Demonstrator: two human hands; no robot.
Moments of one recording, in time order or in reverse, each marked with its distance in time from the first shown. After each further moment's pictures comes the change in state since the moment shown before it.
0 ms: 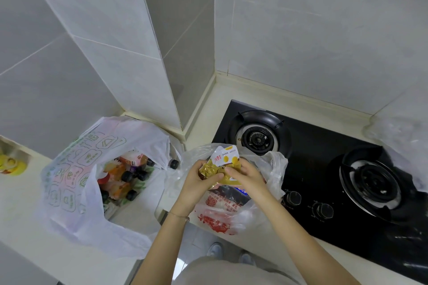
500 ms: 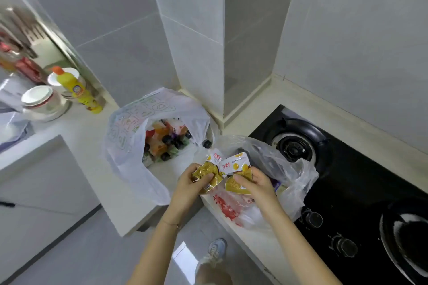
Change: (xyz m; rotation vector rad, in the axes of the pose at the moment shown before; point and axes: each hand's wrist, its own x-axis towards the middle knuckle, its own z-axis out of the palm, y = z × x) left_hand -0.092 -0.014 -0.019 -0.115 0.369 0.004; right_hand -0.028 0.008 0.011 -0.042 -0.253 0.055
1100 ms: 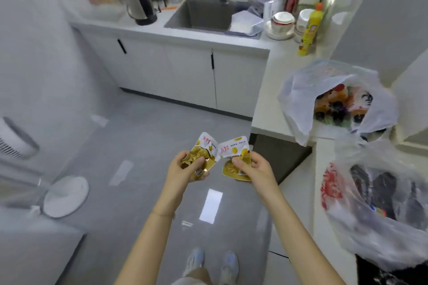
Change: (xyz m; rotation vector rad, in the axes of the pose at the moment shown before) left_hand -0.373 -0.100 0.001 -0.501 1.160 0.023; right_hand -0.203 0.058 0.121 -0.448 -1.010 0.106
